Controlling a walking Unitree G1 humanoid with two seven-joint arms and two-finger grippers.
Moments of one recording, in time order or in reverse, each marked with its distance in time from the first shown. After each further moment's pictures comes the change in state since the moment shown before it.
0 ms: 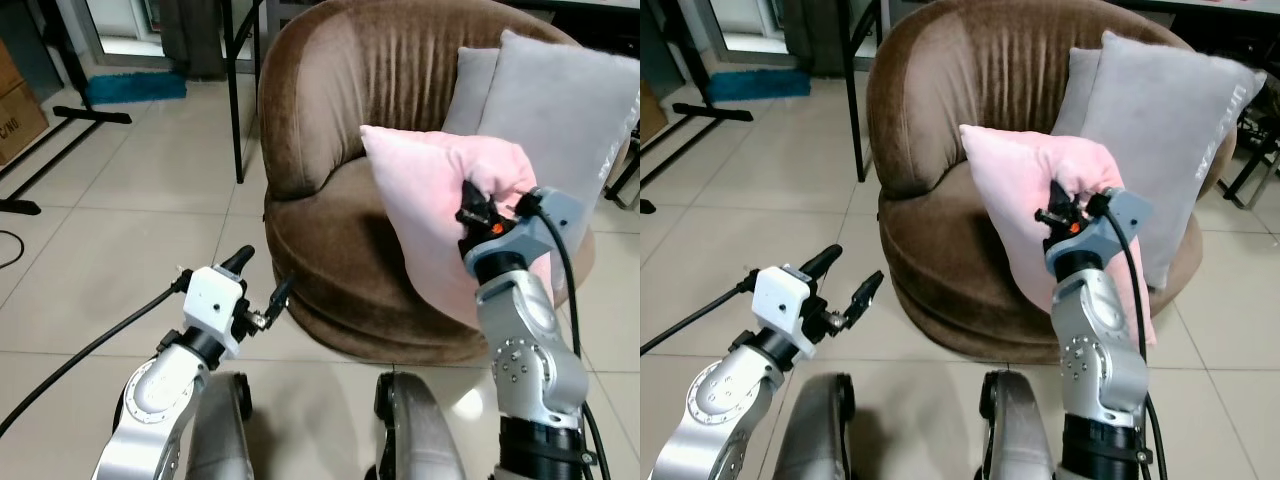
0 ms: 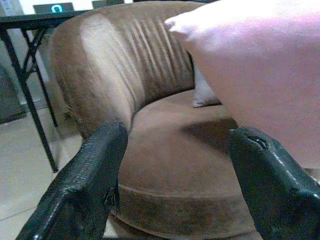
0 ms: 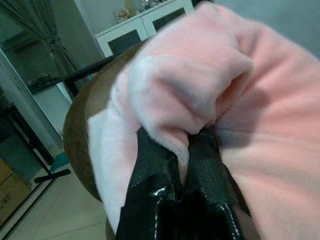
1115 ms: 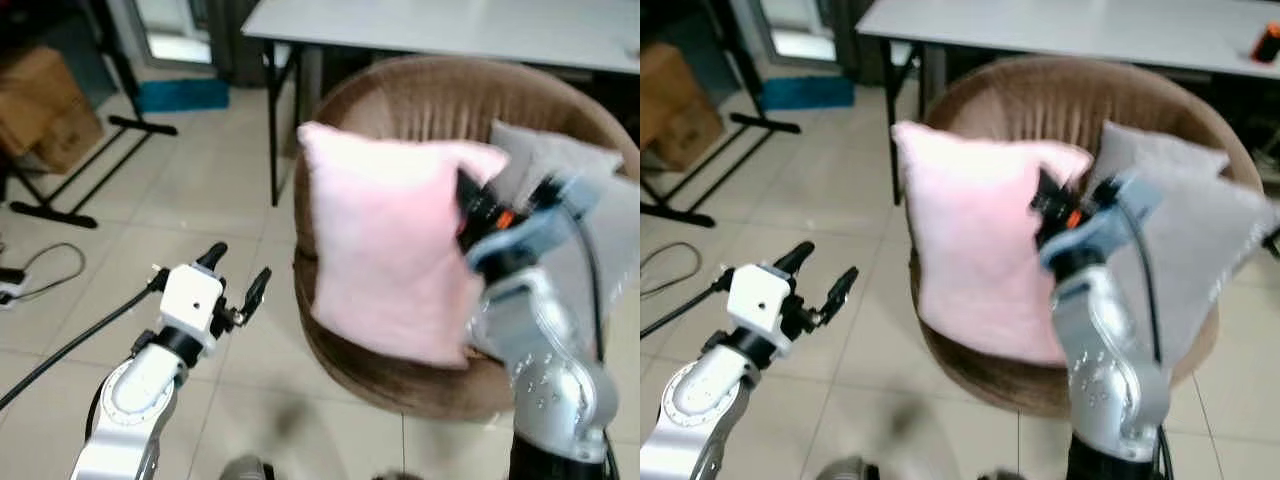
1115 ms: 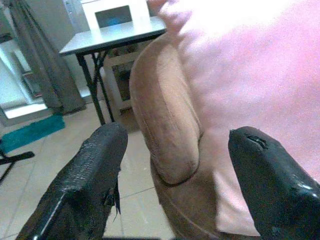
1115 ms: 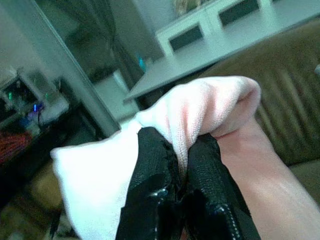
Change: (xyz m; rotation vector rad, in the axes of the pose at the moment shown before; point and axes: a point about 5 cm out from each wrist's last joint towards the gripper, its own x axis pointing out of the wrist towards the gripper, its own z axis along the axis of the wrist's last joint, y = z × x) left arm -0.010 0.018 -0.001 0.082 0.037 0.065; right arm -0.026 0.025 0.016 0.097 0.035 0.101
